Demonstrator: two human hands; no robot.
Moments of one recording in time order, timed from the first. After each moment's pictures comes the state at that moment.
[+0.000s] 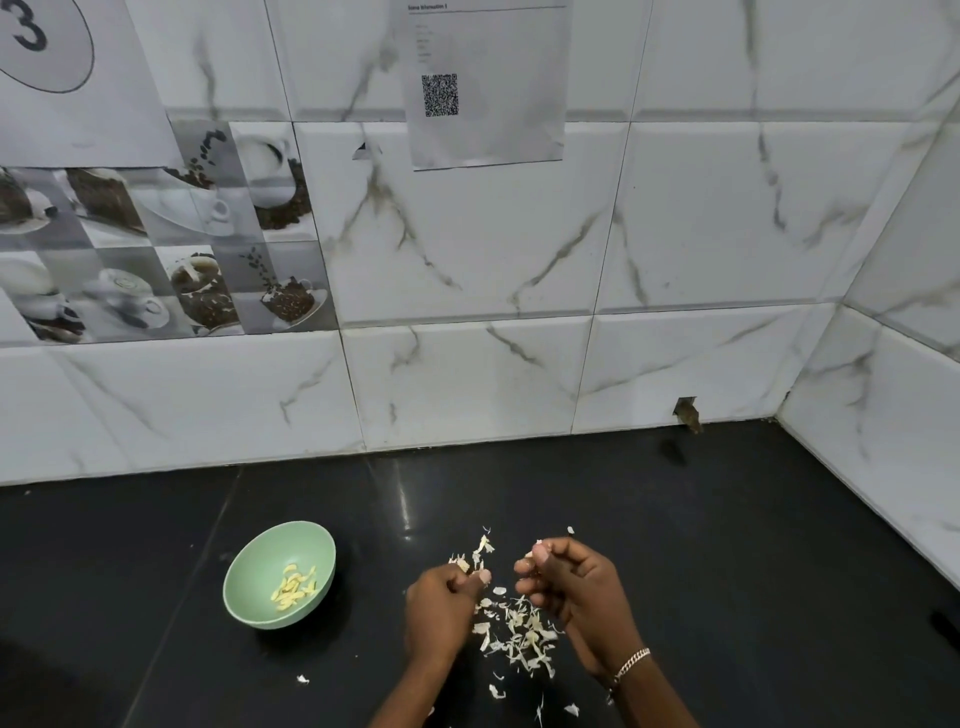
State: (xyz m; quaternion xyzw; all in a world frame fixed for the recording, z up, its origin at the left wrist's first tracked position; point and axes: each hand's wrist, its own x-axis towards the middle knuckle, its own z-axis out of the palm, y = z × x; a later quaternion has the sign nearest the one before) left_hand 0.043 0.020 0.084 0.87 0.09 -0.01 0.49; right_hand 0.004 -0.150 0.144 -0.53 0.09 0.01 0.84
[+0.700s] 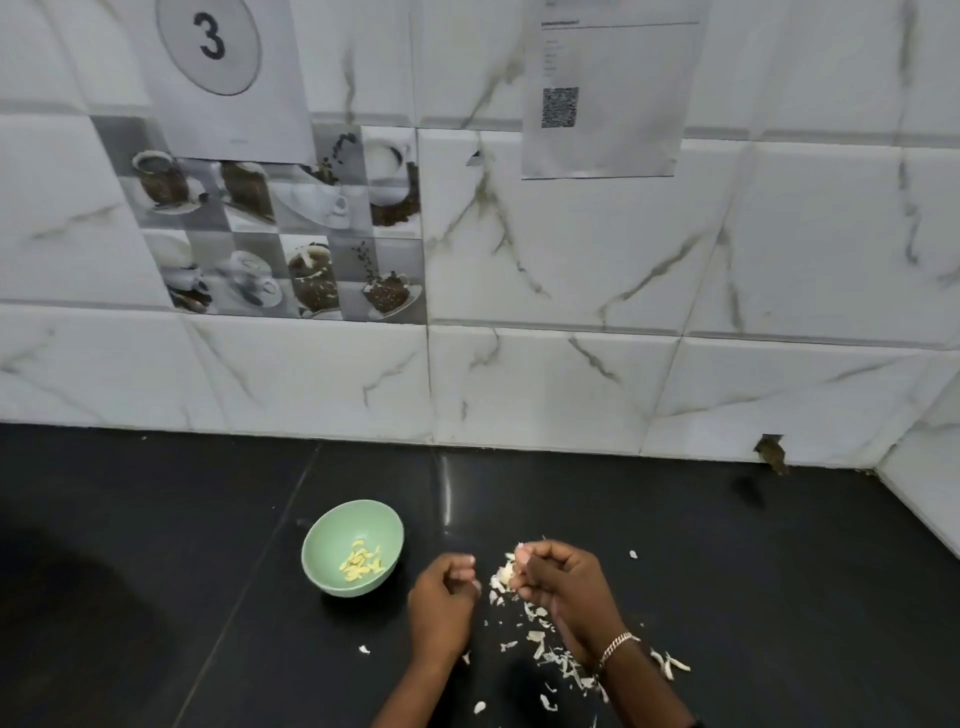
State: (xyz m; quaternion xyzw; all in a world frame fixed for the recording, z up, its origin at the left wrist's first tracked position) left_hand 0.035 0.082 0.090 0.80 0.17 0.05 0.58; right_hand 0.041 -0.081 0.137 -0.57 0.07 0.09 0.81
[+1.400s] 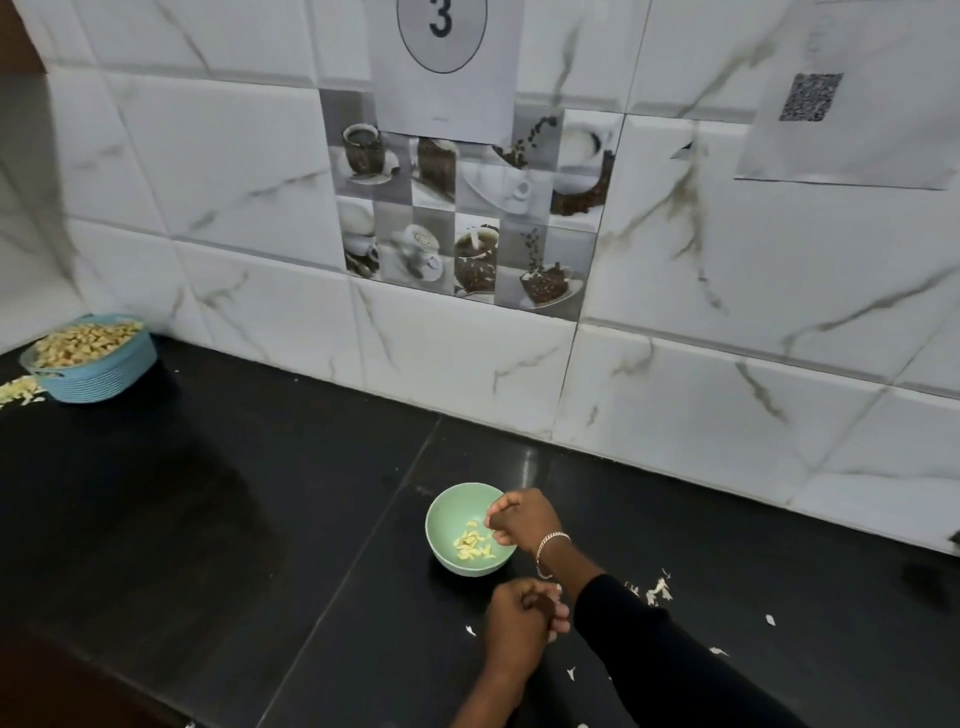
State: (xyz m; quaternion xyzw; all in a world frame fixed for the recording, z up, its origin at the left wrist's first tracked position) left_hand 0.023 0.131 0.072 0.63 0.23 -0.02 0.74; right_hand 0.157 0.116 0.099 -0.81 -0.03 0.22 0.55
